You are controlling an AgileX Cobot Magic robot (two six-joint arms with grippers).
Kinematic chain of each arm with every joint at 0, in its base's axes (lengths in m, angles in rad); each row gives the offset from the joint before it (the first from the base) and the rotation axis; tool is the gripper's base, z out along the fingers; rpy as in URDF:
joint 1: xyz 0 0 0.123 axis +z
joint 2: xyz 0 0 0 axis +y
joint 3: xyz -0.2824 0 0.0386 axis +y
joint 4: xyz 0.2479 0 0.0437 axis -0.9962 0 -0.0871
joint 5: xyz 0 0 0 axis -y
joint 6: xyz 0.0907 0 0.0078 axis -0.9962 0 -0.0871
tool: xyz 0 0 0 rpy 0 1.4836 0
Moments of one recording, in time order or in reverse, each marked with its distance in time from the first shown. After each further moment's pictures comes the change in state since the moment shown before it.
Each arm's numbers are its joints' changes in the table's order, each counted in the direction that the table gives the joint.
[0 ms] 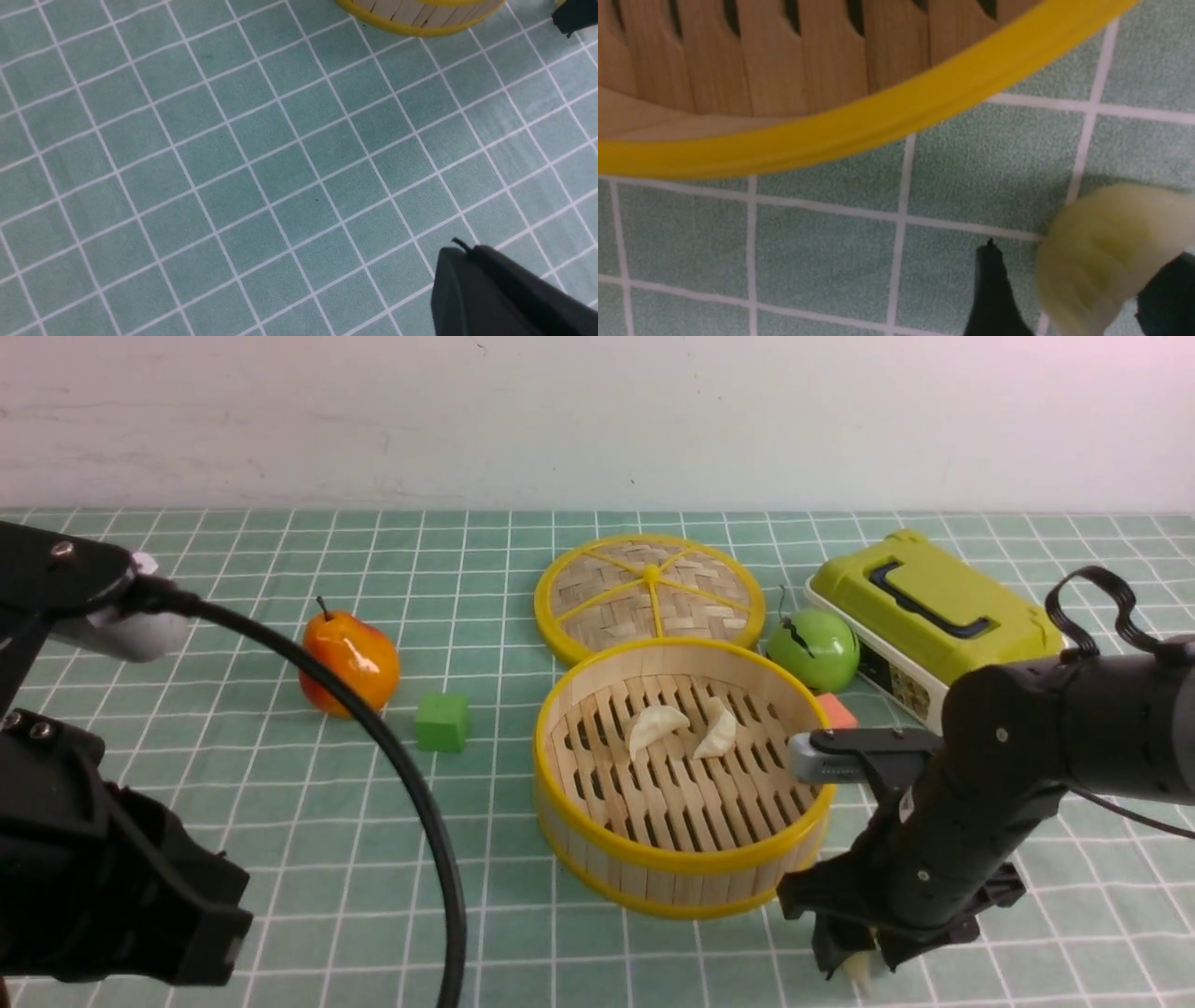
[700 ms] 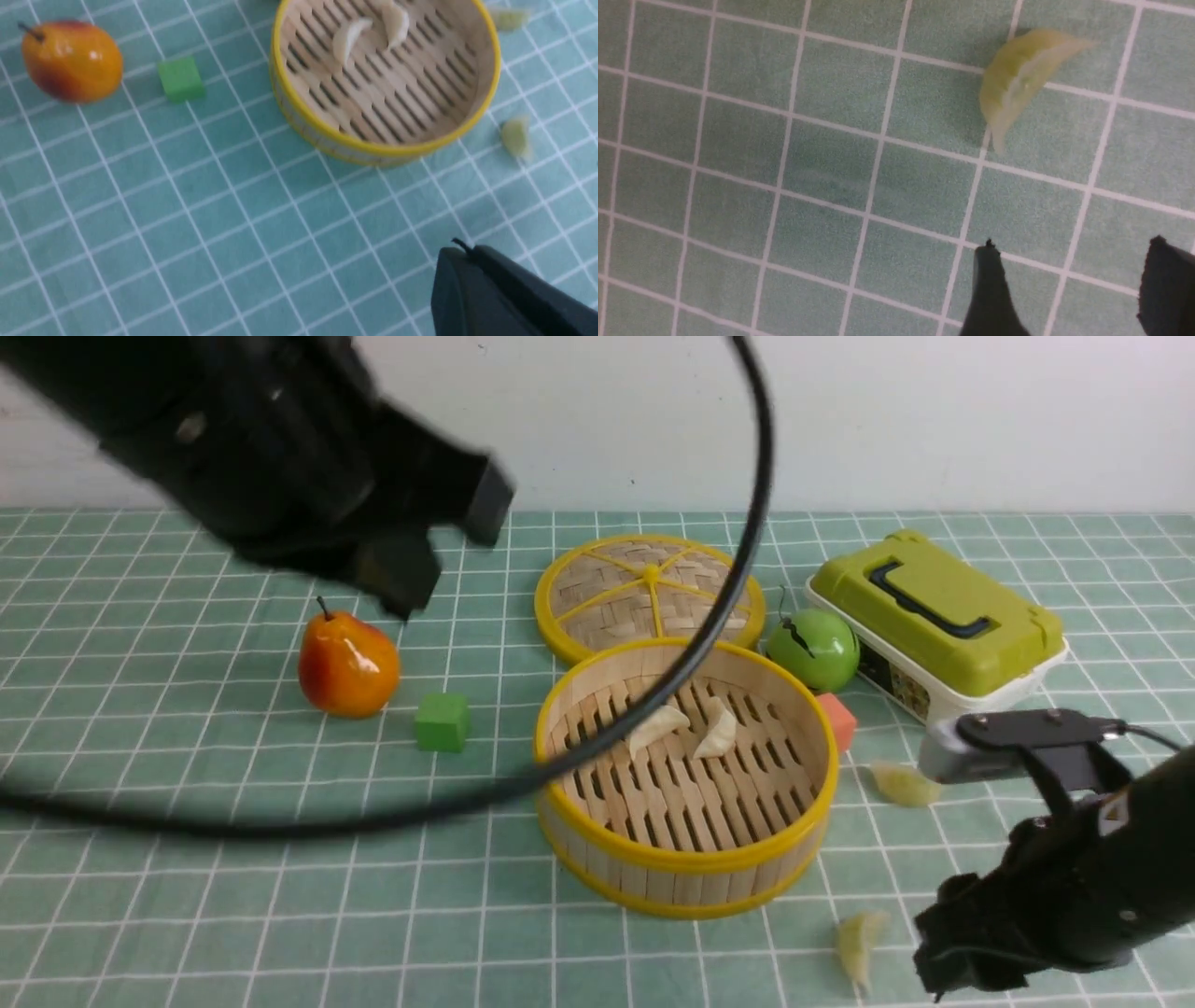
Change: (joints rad) right arm -0.073 -0.354 0.179 -0.094 -0.083 0.243; left arm 0.000 0.370 -0.496 0.022 -0.158 -0.001
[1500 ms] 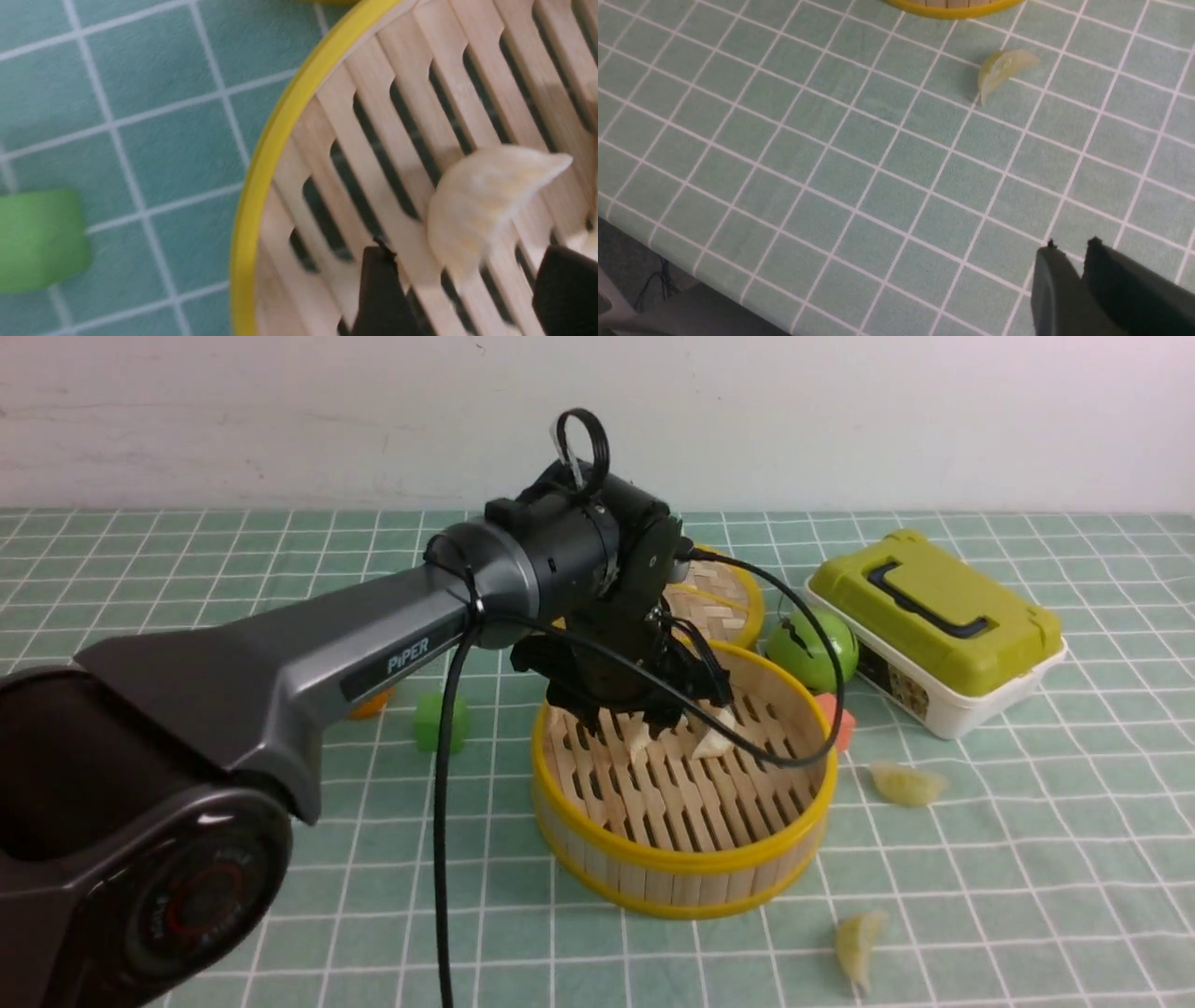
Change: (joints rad) right arm -0.027 -0.758 0.043 0.083 -0.376 0.104; left arm 0.001 0.937 -0.531 -0.135 0.210 0.191
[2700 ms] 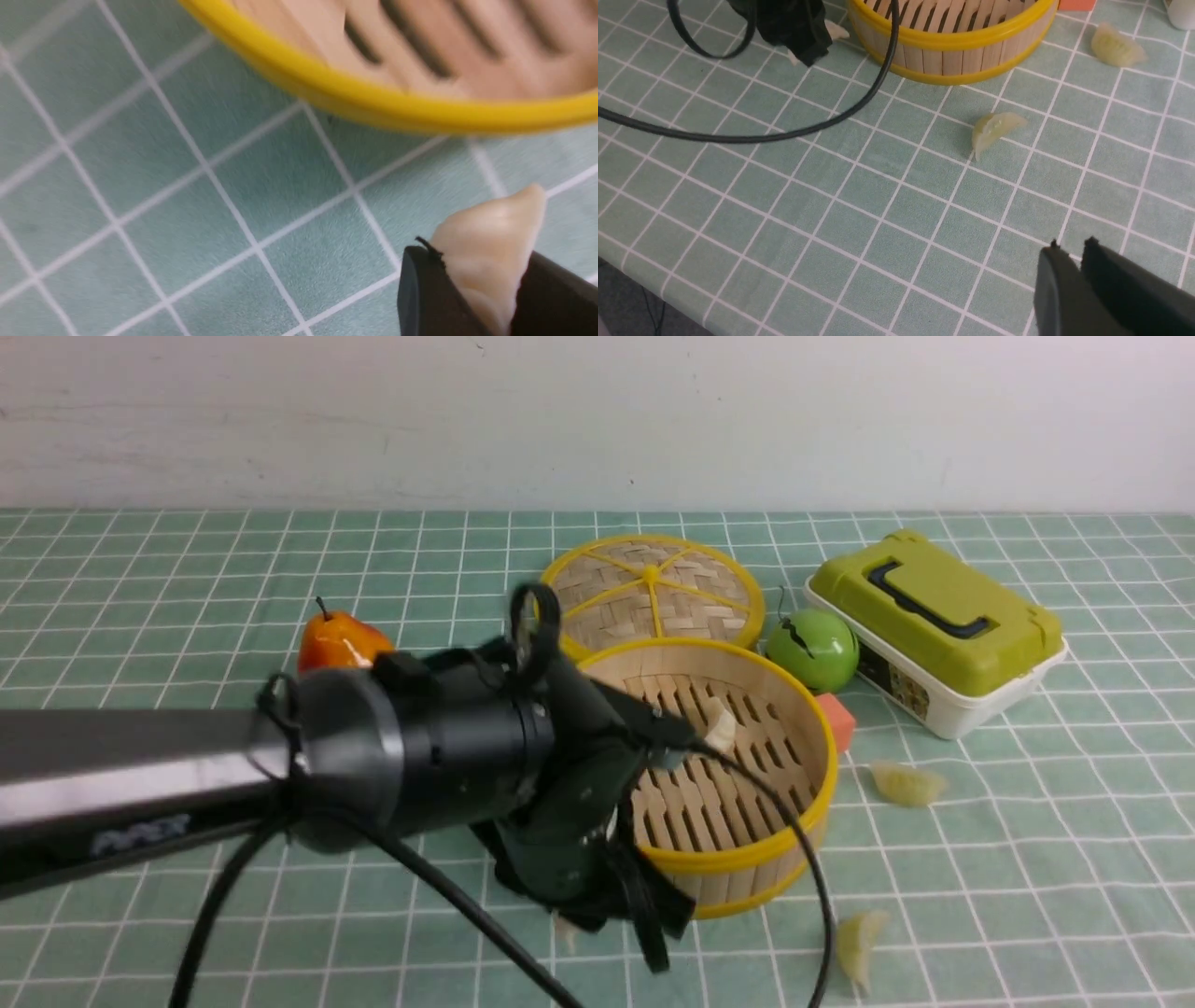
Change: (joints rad) right arm 0.000 -0.125 0.000 -0.030 0.060 0.000; left arm -0.179 -0.447 0.758 -0.105 0.254 0.018
